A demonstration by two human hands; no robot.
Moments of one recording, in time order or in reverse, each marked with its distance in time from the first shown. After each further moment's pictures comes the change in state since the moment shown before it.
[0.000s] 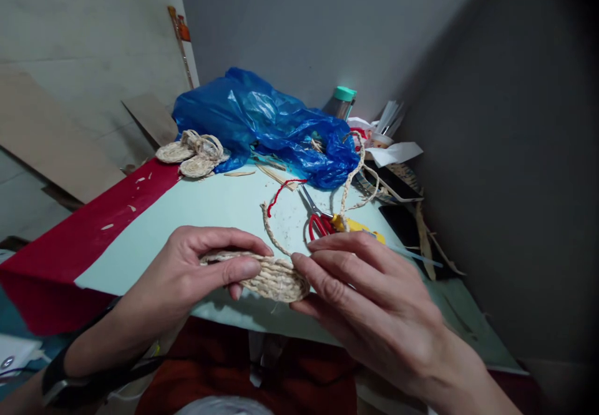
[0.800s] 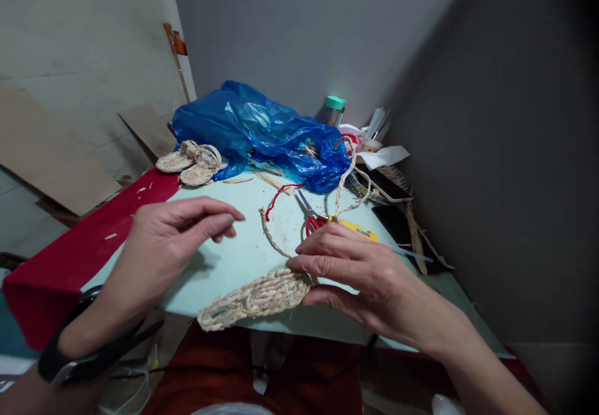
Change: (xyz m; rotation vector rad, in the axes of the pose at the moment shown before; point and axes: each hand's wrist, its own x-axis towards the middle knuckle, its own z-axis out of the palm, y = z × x) left_hand 0.007 0.014 -0.019 0.366 0.341 0.260; right_hand 0.007 0.019 -0.012 0.334 -0.242 0.067
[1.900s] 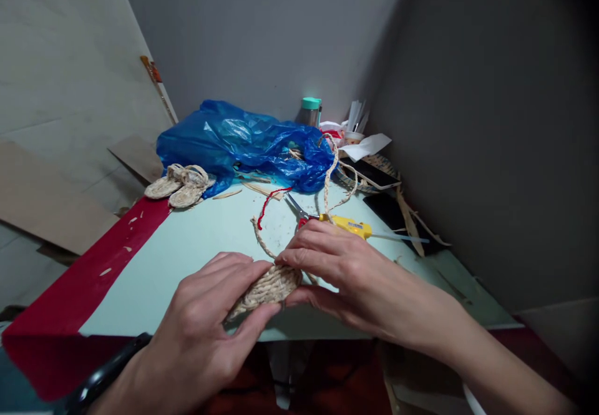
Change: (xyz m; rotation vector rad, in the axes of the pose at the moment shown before) left_hand -0.032 -0.005 0.036 0.264 -0.161 0.753; right_hand -0.002 -0.011 0.003 -0.074 -0.023 0.133
